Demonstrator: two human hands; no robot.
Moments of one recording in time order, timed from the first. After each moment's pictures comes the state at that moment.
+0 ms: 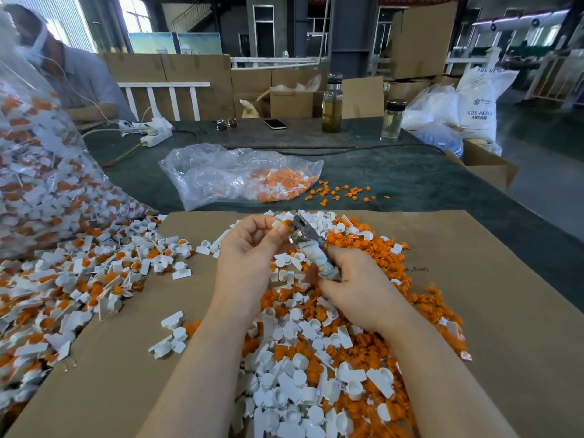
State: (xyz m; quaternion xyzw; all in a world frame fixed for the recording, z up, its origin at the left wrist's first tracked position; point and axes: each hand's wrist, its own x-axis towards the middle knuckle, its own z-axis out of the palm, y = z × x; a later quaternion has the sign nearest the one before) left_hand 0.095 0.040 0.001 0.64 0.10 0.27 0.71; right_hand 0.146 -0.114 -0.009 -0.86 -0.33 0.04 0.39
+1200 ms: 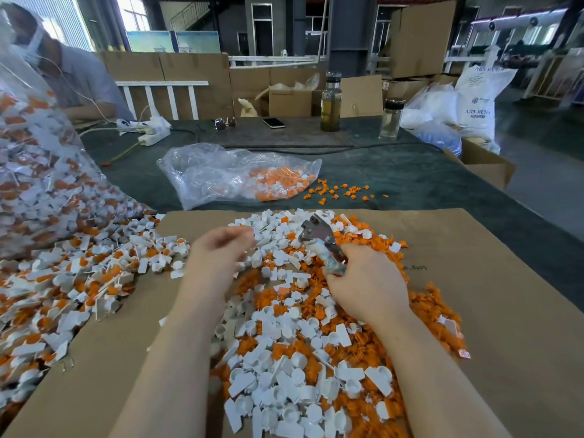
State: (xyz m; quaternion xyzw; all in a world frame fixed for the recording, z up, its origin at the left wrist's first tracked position) left_hand 0.085 0.076 0.001 0.69 0.28 0.21 0.64; right_hand 0.160 -0.110 -0.025 -0.95 -0.18 -0.10 0.22
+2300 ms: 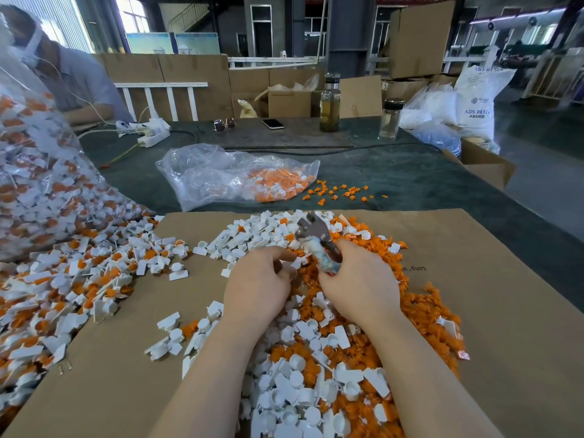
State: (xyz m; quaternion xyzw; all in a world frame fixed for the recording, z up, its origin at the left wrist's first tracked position) left_hand 0.102 0.038 -0.023 0.91 0.18 0.18 0.32; right_hand 0.156 -0.103 -0.024 -0.94 -0.19 -0.11 0.25
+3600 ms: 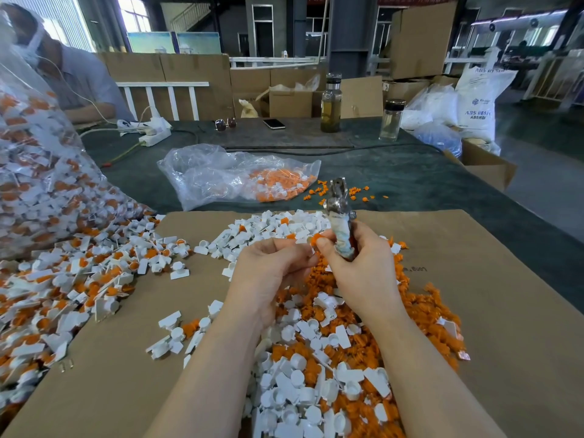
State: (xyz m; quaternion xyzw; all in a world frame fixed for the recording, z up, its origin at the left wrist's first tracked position) left_hand 0.098 0.027 -0.001 0.55 0.18 0.11 0.81; right_hand 0.150 -0.102 -0.013 -0.79 -0.21 -0.14 0.56
